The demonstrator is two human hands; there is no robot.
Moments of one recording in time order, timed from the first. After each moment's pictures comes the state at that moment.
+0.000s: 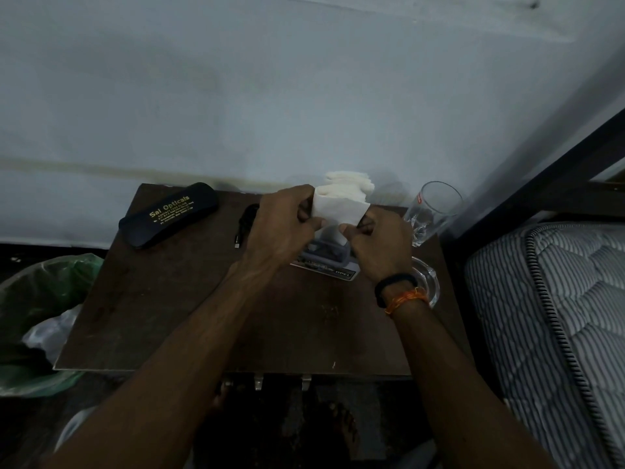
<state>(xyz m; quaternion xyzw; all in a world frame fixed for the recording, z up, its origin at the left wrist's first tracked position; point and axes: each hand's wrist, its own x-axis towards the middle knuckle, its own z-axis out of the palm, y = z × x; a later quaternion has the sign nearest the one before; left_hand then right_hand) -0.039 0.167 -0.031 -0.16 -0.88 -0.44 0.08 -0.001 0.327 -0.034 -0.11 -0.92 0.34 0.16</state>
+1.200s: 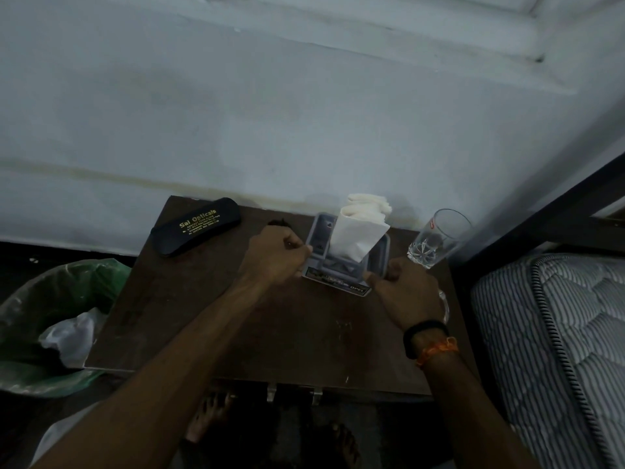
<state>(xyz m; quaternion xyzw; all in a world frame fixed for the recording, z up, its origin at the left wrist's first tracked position) -0.022 0.124 -0.037 0.02 -0.86 -0.49 -0.10 0.047 0.324 -0.009 -0.21 -0.94 0.27 0.01</state>
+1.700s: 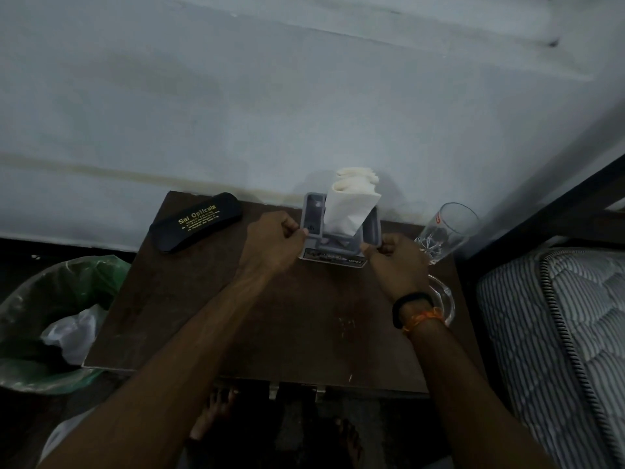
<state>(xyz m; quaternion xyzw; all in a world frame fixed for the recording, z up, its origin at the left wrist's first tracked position) -0.038 0.122 -0.046 0.02 -0.86 -0.51 -0.04 0.009 0.317 -0.027 -0.21 -0.89 0.40 0.08</state>
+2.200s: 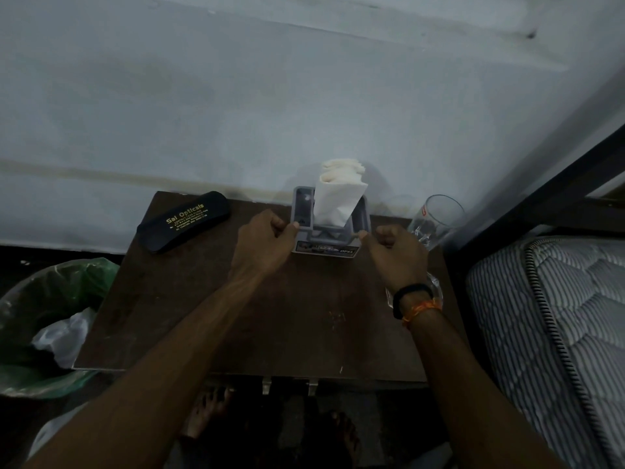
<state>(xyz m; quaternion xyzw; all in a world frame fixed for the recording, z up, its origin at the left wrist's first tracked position) -0.030 0.131 -0.047 0.03 -0.88 -0.47 -0.02 0.007 0.336 -0.034 -0.22 -0.88 0.40 0.11</state>
